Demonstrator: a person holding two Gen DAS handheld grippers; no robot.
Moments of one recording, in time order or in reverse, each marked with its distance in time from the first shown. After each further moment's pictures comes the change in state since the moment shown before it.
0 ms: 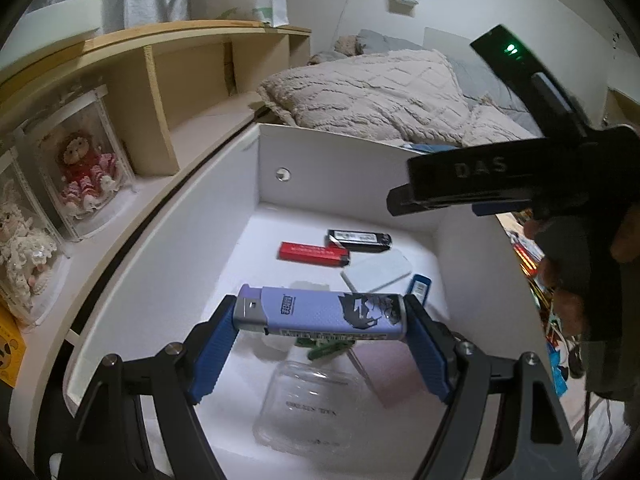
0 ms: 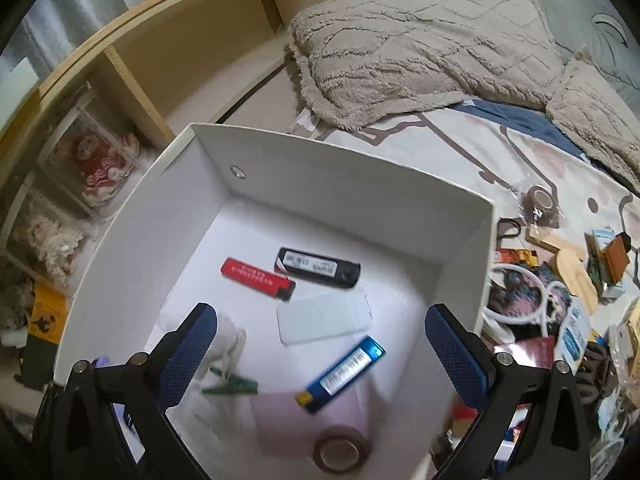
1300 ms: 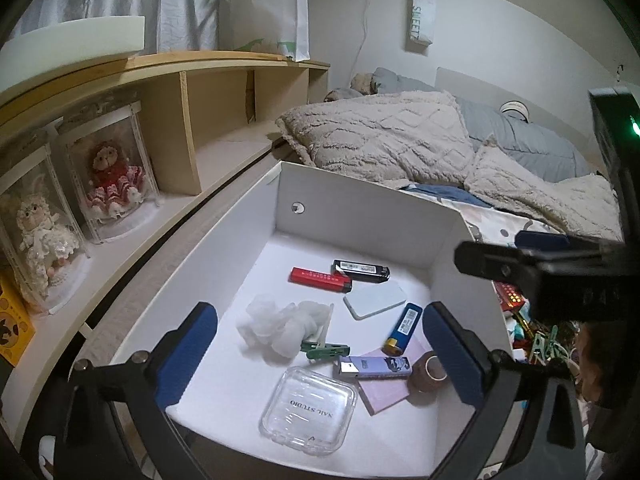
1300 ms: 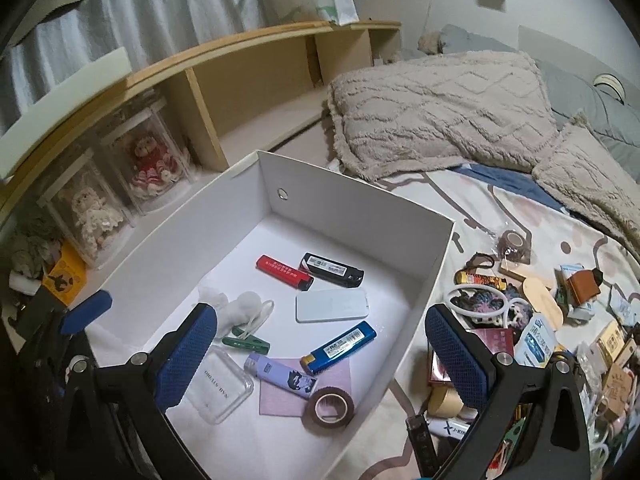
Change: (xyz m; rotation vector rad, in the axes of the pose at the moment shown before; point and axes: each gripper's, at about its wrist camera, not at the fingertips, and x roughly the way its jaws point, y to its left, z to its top) left arm -0.045 0.011 -0.001 -0.083 -0.138 0.024; right arm -0.078 0.013 -0.058 -0.145 -0.248 0.021
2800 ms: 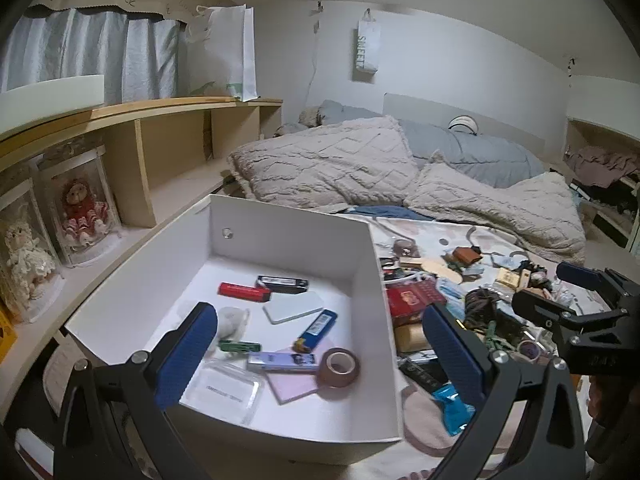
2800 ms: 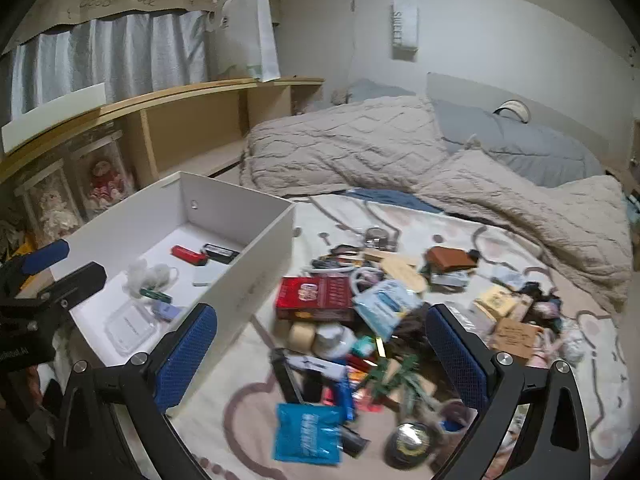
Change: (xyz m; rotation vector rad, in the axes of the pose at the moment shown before) left arm -0.052 -0.086 -0.032 0.058 -0.135 -0.119; right arm -0.110 -0.078 -0.105 0.024 -0.215 -0.258
